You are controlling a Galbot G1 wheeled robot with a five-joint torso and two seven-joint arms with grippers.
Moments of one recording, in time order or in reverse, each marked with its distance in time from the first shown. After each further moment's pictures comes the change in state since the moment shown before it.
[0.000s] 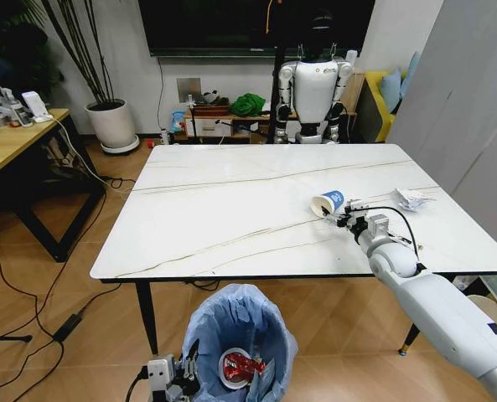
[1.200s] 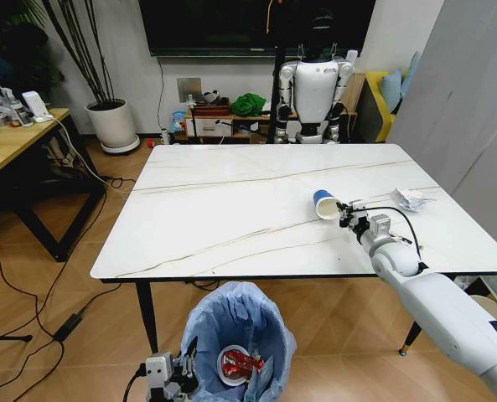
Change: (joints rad) left arm -0.012 0.022 0.007 0.004 -0.015 0.000 -0.002; right arm -0.054 -0.084 0.032 0.081 0.071 0.032 -0.033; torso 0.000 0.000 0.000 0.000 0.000
